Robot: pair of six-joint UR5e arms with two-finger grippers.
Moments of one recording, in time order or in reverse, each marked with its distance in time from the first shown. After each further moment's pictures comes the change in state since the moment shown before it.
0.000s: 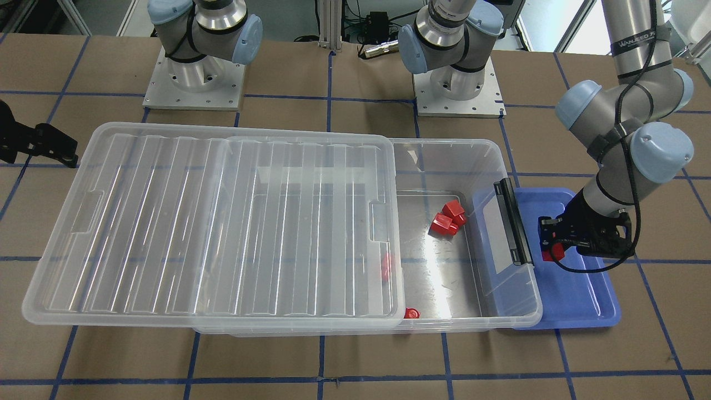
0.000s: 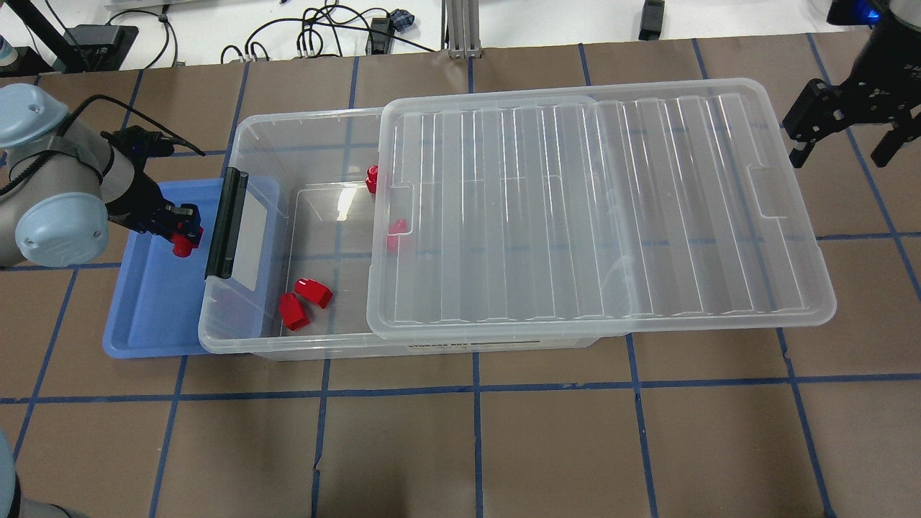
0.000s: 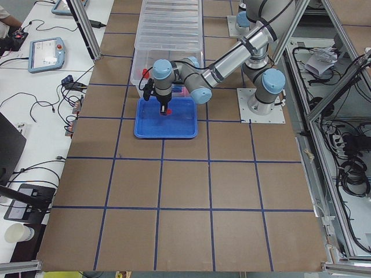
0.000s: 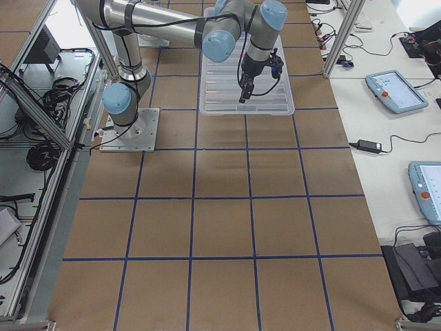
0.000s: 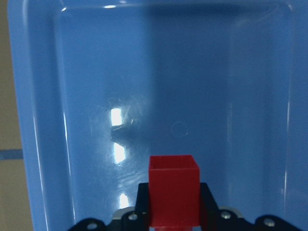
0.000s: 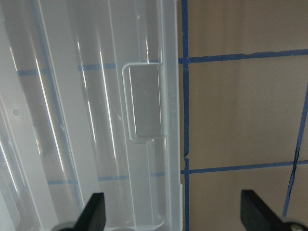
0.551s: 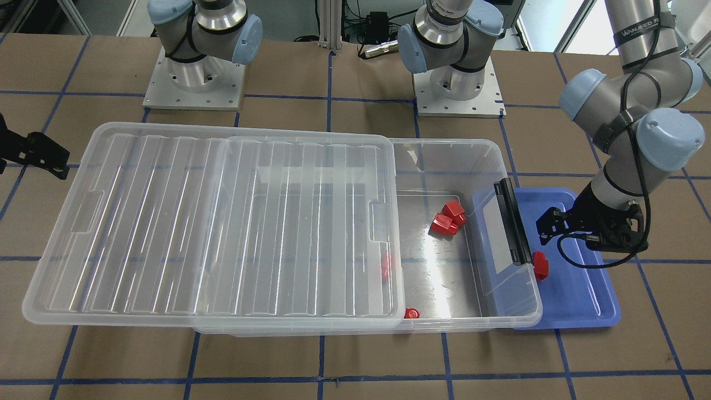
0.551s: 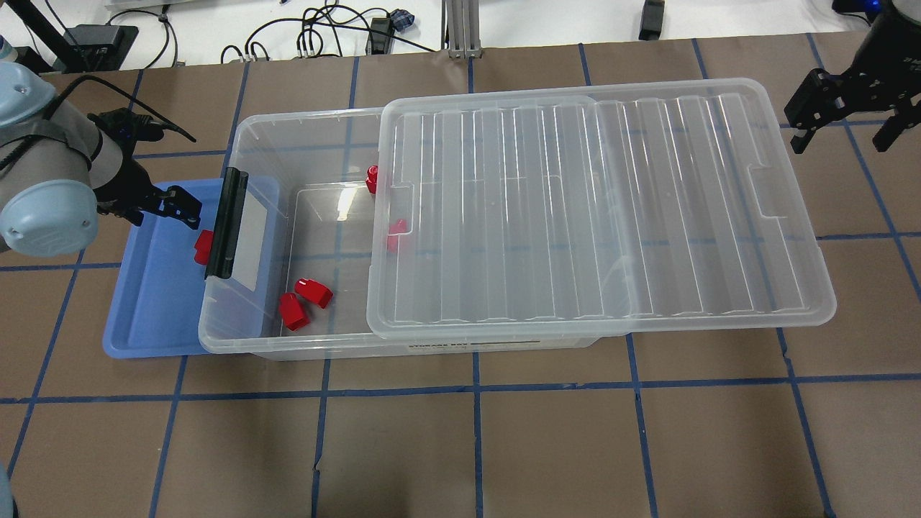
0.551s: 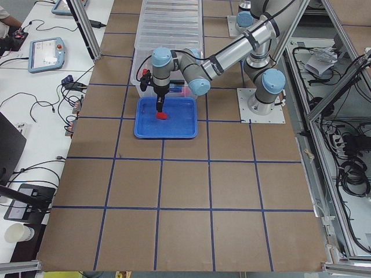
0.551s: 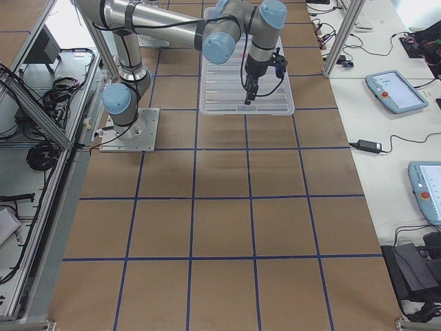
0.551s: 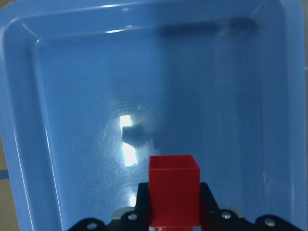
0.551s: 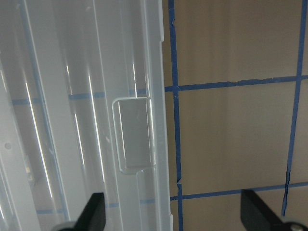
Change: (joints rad) left arm -0.008 0.050 0.041 -0.069 0.036 0.000; right arm -0.003 0.001 0.009 -0.096 -0.002 -0.001
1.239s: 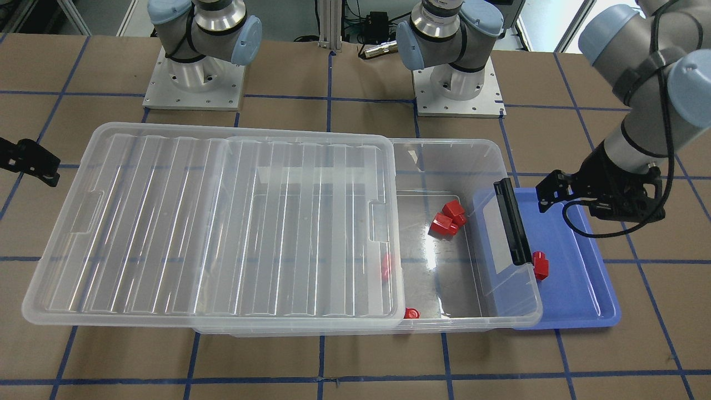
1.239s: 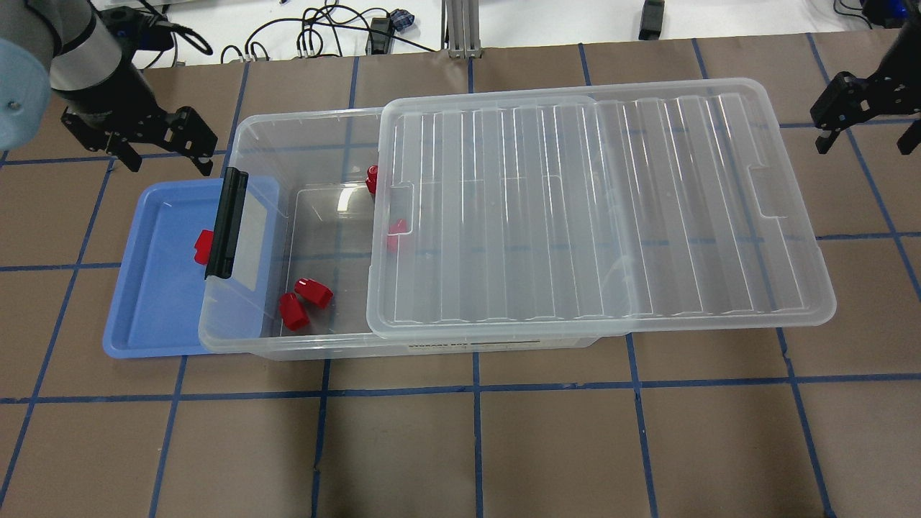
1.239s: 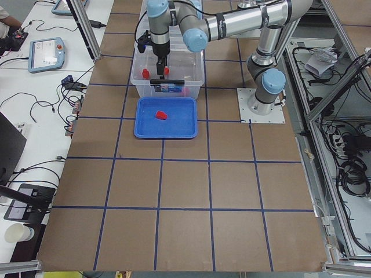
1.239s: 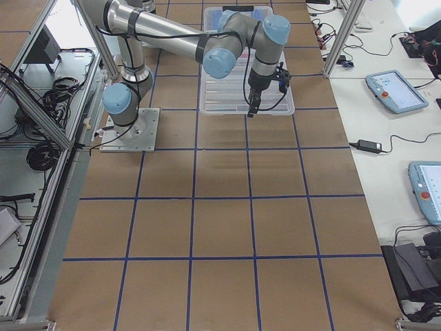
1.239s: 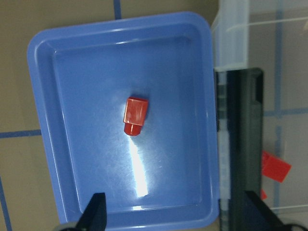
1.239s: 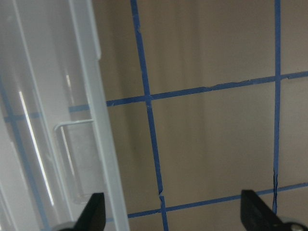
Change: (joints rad) left arm -0.248 0.112 0.308 -0.478 0.062 -0.267; right arm -0.083 0.050 0.015 -0.060 -0.019 -0.005
